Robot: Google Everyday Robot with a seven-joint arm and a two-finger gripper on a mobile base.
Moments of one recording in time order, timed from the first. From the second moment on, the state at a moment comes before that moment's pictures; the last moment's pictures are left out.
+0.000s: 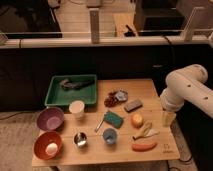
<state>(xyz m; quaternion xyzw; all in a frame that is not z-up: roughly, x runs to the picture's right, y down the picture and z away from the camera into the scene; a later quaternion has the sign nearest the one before) 0.285 0.107 0.684 -0.28 0.02 0.02 0.96</state>
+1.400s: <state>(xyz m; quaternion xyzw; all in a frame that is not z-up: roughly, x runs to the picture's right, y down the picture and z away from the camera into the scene) 0.251 0.129 0.694 -0.28 0.00 -0.07 0.96</state>
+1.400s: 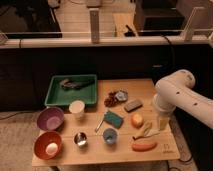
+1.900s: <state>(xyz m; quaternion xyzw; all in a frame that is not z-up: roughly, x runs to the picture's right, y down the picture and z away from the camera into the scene) 0.239 0.138 0.711 -0.28 -0.01 -0.09 0.95</state>
